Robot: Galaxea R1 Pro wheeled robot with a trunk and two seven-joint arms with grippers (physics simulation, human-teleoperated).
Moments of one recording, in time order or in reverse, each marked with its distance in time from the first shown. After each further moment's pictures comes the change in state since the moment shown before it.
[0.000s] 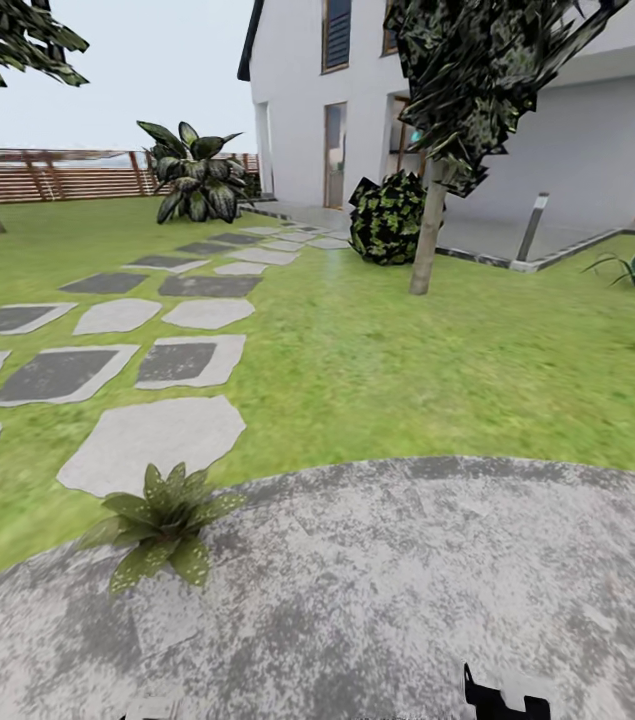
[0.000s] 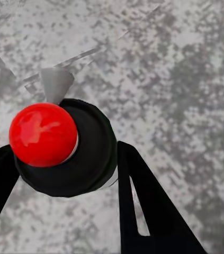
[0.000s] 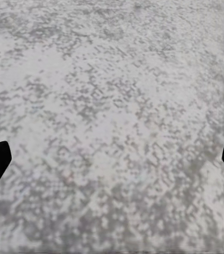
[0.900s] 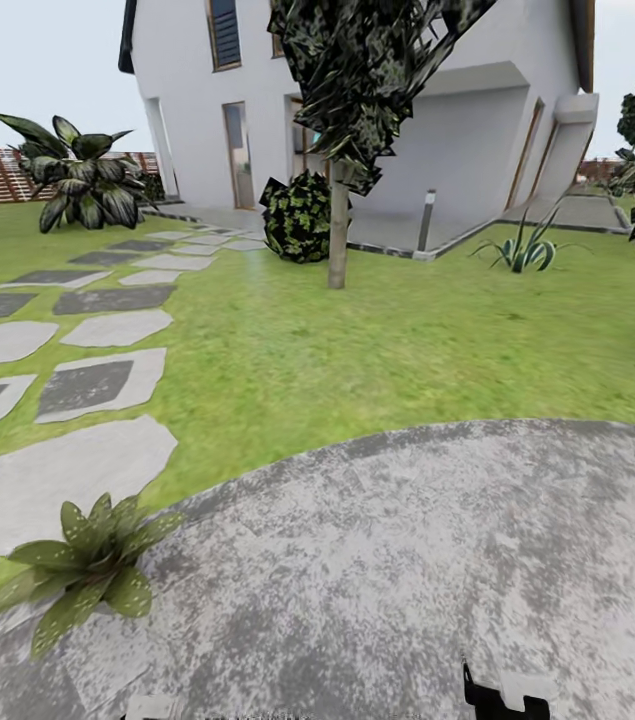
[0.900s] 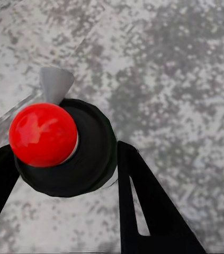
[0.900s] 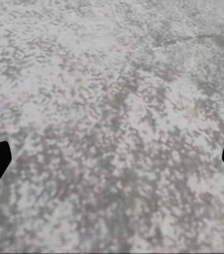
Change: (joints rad) left arm 0.000 0.000 0.002 0.000 0.003 -0.001 0.000; right arm 0.000 0.002 0.000 0.000 0.000 0.001 0.000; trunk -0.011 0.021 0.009
